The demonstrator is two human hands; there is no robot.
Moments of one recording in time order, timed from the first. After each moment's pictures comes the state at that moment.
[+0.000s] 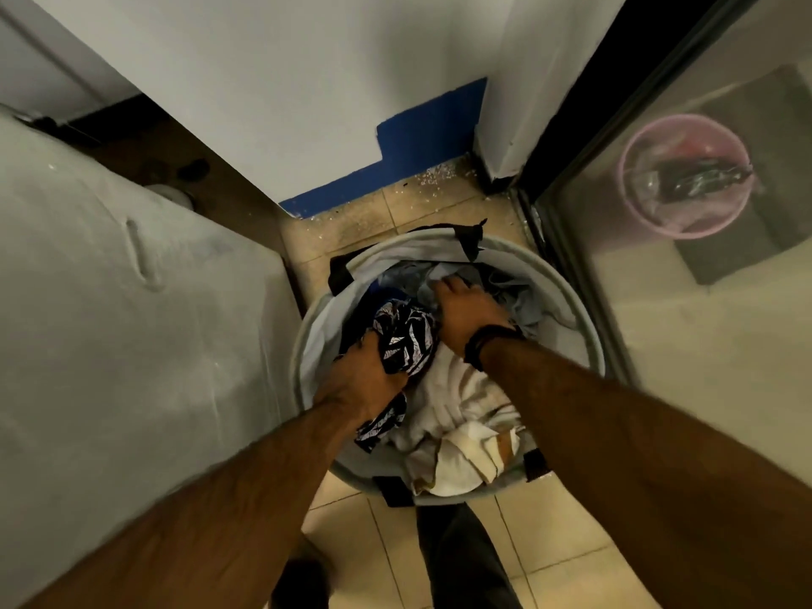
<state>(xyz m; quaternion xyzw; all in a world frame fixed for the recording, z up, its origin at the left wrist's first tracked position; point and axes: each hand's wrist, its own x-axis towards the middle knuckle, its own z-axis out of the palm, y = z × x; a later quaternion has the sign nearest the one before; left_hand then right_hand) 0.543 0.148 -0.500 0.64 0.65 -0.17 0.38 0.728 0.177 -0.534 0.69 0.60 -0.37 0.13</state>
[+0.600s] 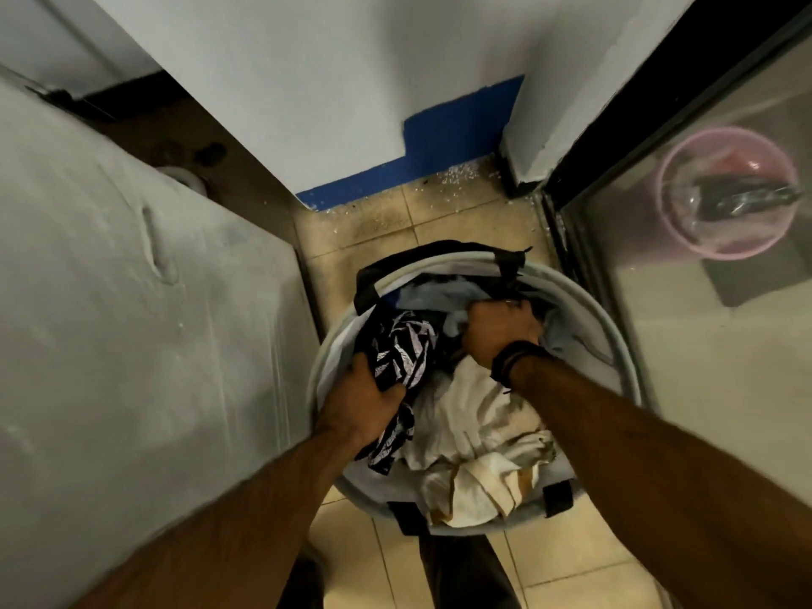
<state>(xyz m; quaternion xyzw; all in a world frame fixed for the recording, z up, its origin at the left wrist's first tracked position) 0.520 0.134 -0.507 0.52 0.71 -0.10 0.45 0.727 0.178 -0.528 0.70 0.60 -0.31 0.21</state>
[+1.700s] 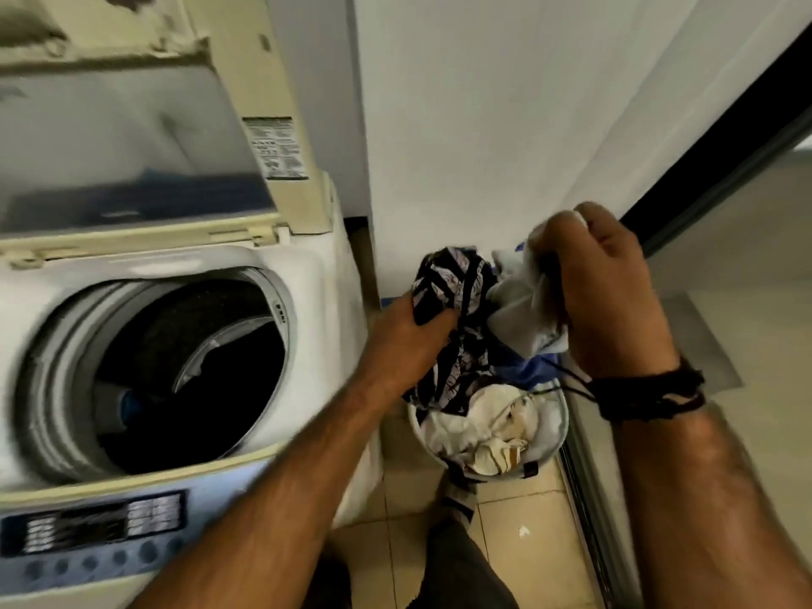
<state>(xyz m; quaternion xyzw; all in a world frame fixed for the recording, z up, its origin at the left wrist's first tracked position) 0.422 0.100 -0.014 0.52 0.58 0.32 0.54 0.576 0.098 0.081 0.63 0.42 -0.41 -0.50</state>
